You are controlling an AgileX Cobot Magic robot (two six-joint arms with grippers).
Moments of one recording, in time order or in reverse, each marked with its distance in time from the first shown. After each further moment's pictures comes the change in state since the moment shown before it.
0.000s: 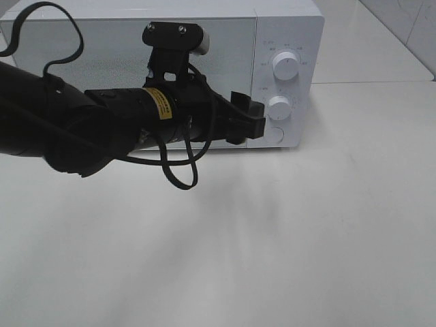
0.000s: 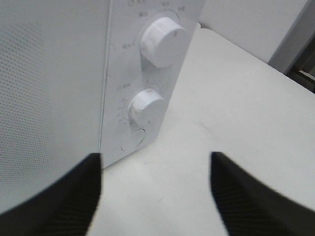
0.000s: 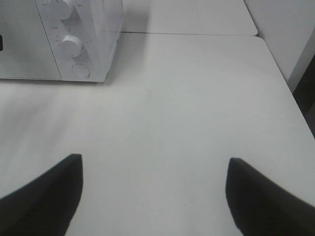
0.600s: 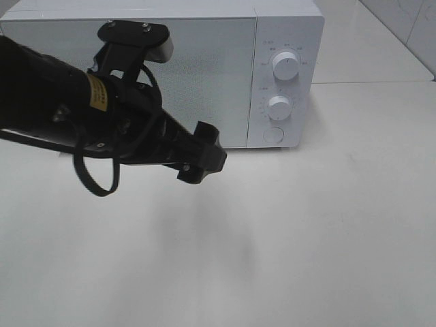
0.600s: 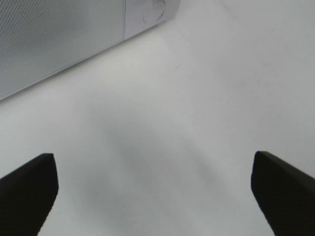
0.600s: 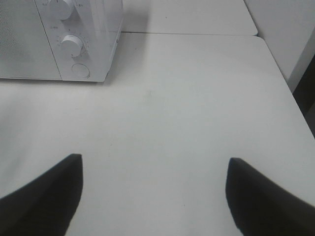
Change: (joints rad) left arm -0.007 -0.284 0.038 0.011 0.661 0.000; right arm 0.000 0.000 0.000 0.000 0.000 0.000
